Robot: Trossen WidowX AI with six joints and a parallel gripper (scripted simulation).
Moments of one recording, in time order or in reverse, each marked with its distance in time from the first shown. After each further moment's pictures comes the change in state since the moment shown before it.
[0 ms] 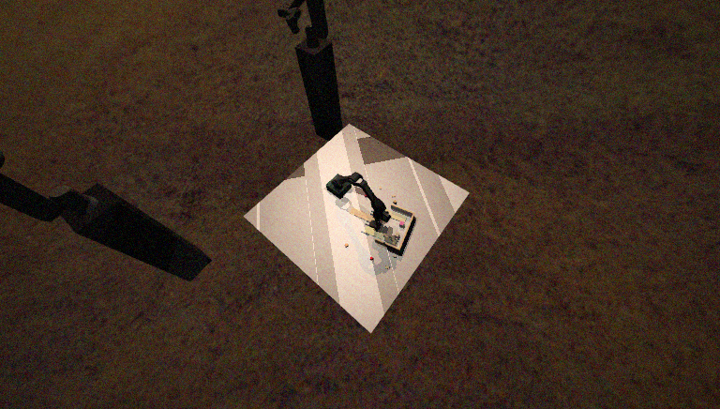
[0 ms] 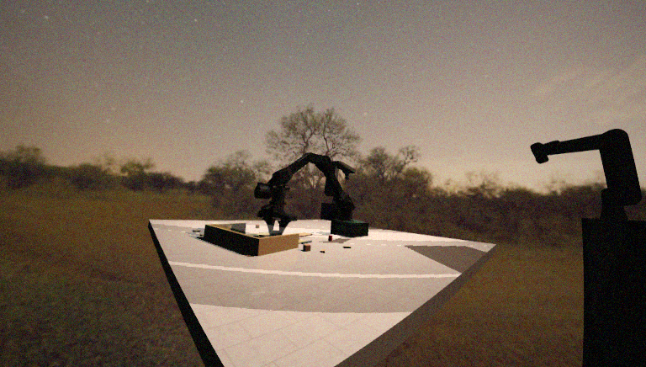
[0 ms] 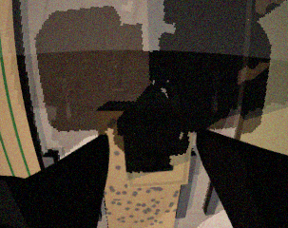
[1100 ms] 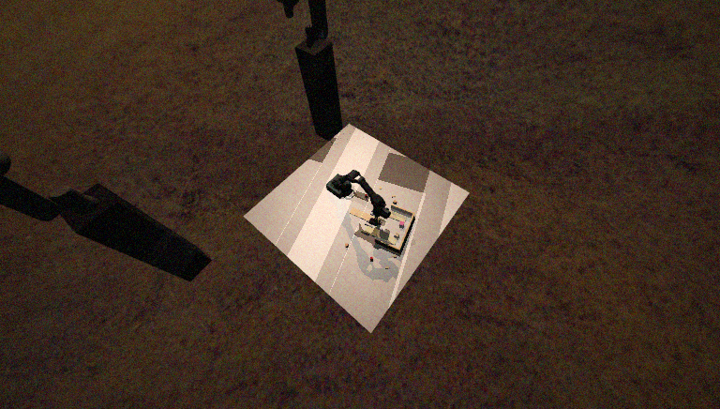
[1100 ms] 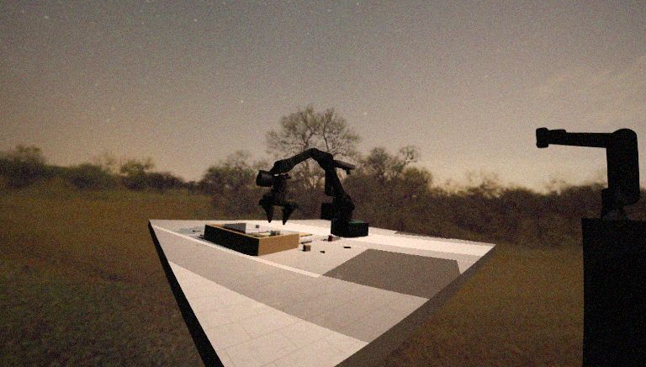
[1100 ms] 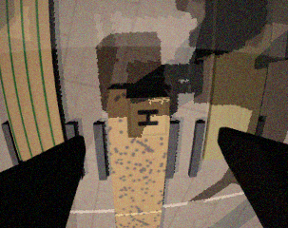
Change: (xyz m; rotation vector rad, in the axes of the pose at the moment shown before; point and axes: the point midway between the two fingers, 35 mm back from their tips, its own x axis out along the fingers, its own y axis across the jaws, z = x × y) arm -0.050 0.000 -0.002 0.000 -0.002 -0.001
